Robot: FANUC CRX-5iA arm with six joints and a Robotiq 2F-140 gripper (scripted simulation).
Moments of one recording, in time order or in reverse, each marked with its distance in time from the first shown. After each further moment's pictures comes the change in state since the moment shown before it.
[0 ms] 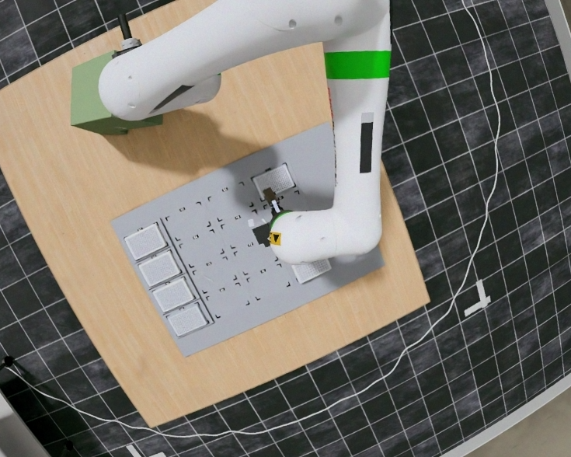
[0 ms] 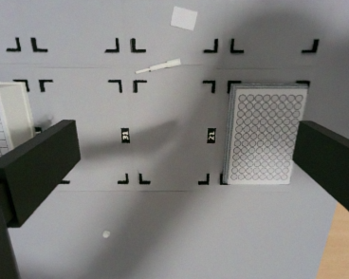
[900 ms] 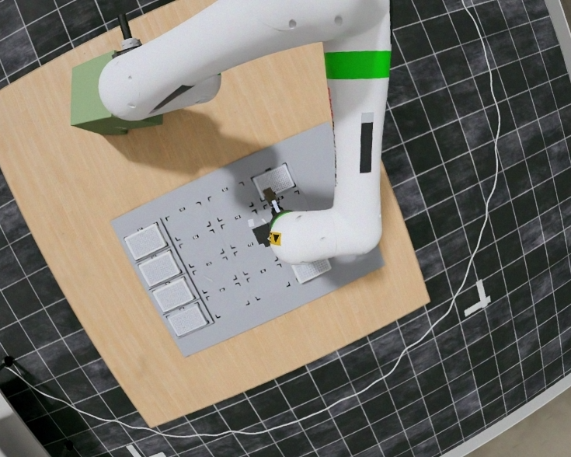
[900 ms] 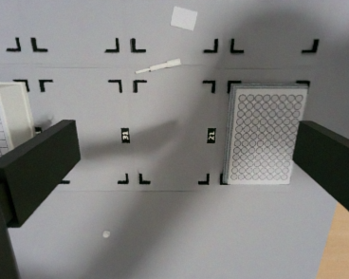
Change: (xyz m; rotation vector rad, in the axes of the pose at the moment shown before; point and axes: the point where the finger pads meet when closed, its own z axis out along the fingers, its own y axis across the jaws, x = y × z) arm 0.000 0.000 0.000 0.000 0.000 0.000
